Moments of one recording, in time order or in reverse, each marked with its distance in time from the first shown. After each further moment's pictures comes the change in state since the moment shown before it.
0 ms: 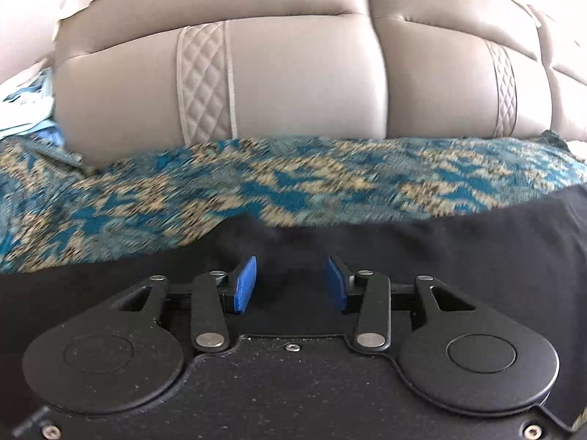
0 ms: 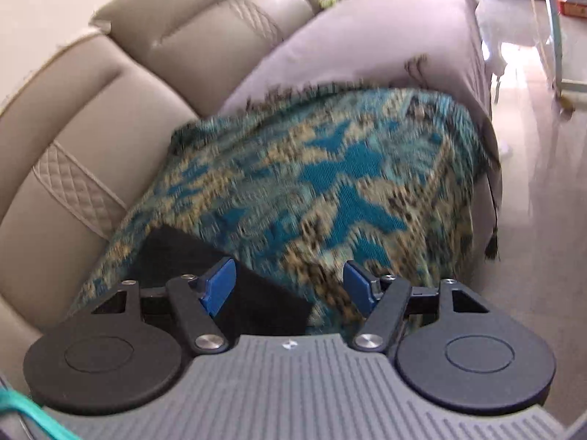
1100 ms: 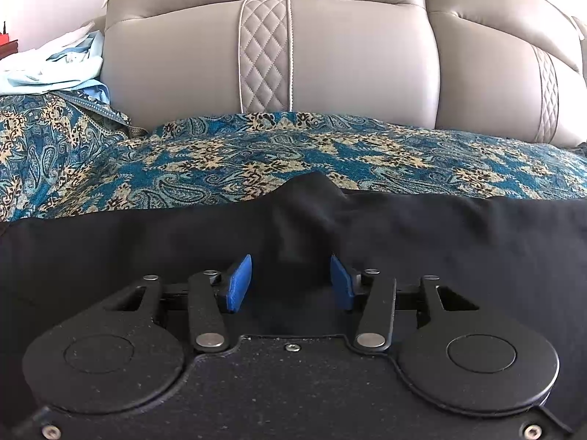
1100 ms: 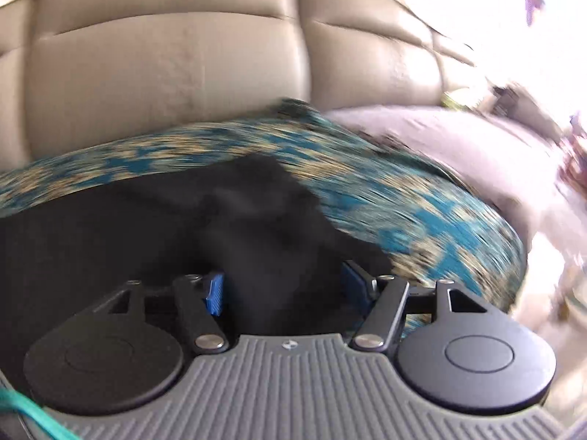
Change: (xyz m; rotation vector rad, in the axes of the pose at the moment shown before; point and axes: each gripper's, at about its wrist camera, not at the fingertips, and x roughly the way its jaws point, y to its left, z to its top) left arm 0.005 0.029 -0.019 -0.101 0.038 0.091; right arm 0.006 0.101 -0.075 -0.661 -0.138 -0.078
